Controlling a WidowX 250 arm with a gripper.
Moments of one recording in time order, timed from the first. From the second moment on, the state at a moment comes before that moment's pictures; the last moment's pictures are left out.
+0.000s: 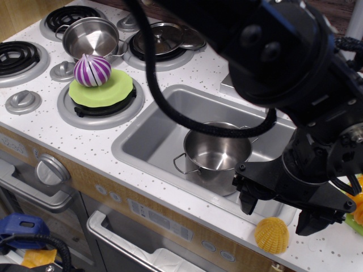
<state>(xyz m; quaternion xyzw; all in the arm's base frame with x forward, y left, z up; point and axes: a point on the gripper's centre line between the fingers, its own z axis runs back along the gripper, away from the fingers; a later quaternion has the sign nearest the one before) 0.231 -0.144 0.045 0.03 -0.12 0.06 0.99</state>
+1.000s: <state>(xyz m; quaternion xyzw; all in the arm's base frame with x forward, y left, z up) 0.228 -0.136 0.003 0.00 -0.15 0.06 0.99</state>
